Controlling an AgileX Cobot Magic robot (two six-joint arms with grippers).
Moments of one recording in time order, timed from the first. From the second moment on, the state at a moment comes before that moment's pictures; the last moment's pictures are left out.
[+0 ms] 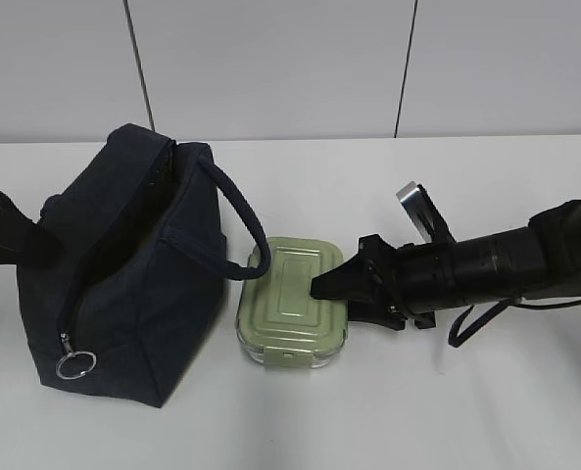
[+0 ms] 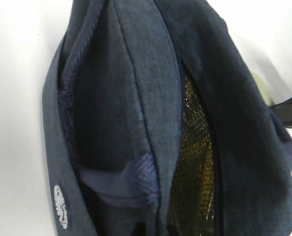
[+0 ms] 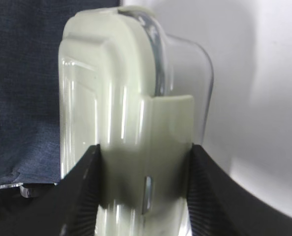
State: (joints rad) left arm -0.10 1.27 -0.80 -0.63 0.74 0.63; right arm 0.13 2.11 -0.95 1.74 0.94 -1.32
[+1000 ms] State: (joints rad) left arm -0.10 1.27 -0.80 -0.62 0.74 0.63; right arm 0.35 1.70 -1.32 1.48 0.77 -0.97
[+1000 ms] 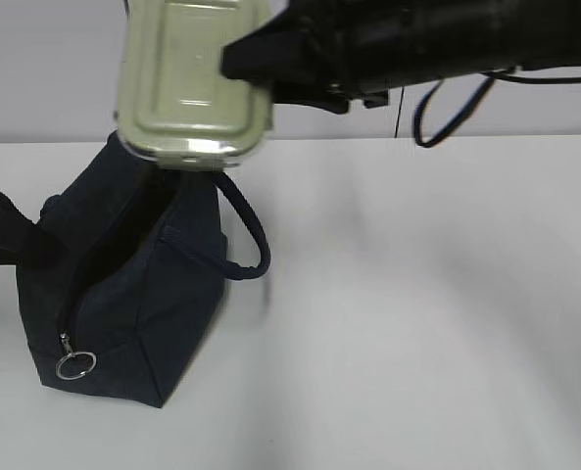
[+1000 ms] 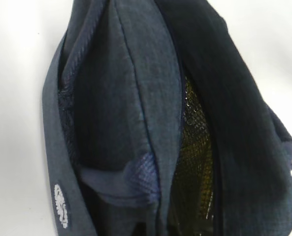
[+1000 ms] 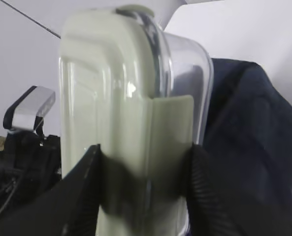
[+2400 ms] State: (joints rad) left arm -0.10 1.27 -0.80 -0.63 0.74 0.63; right arm 0.56 2.06 -1.60 0.96 0.70 -0.39
